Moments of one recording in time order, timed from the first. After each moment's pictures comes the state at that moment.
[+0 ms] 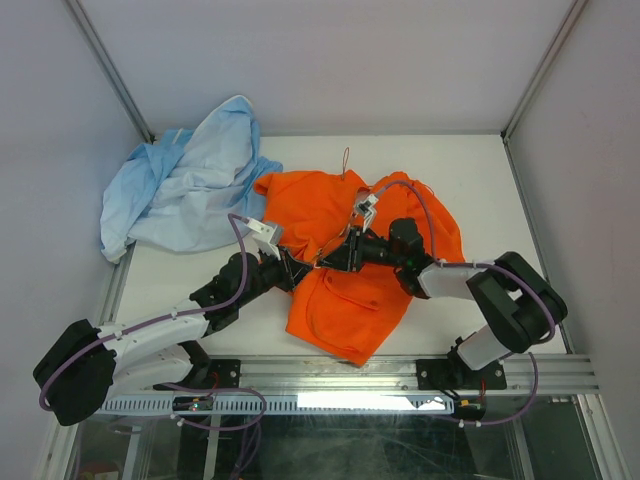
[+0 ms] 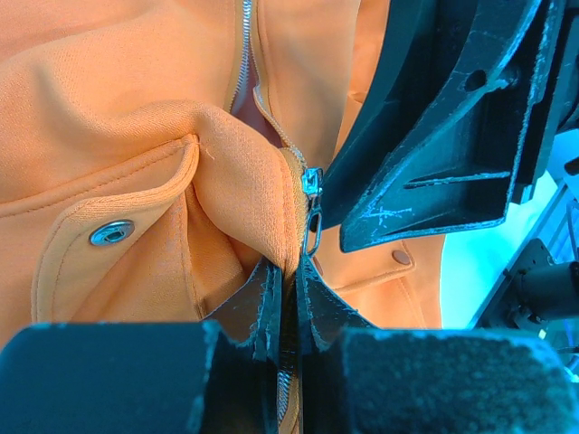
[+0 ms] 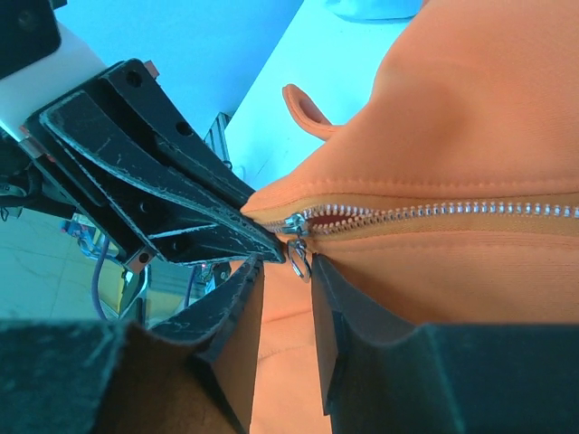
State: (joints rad) left arm -0.80 1.02 0.35 0.44 0.00 -0.53; right arm 0.62 1.52 0.52 0.83 -0.73 0.78
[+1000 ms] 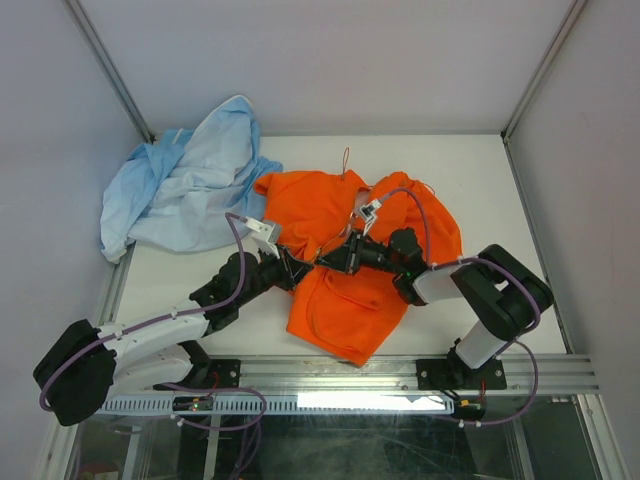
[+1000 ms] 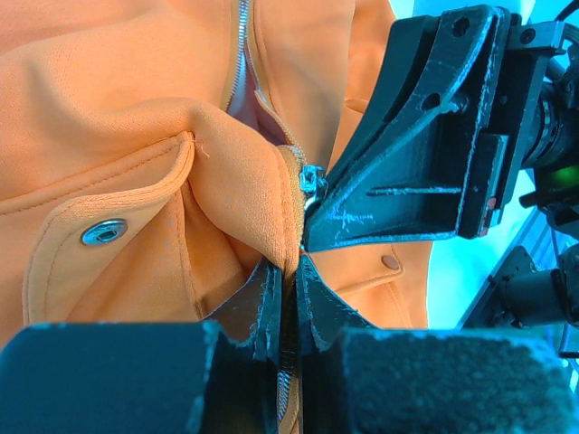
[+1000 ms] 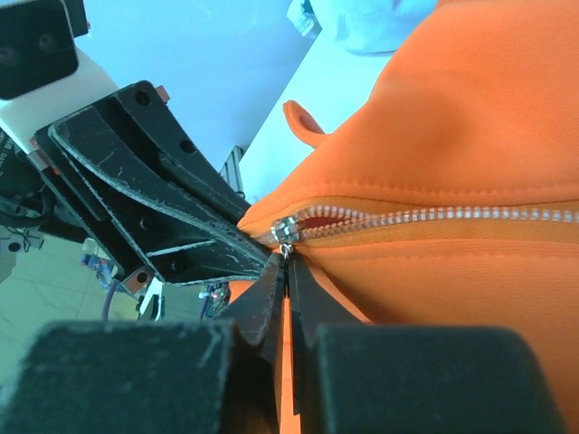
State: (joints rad) left arm -0.80 1.03 0.35 0.45 0.01 -0.57; right arm 0.65 1.63 0.46 1.13 -0.62 0.92
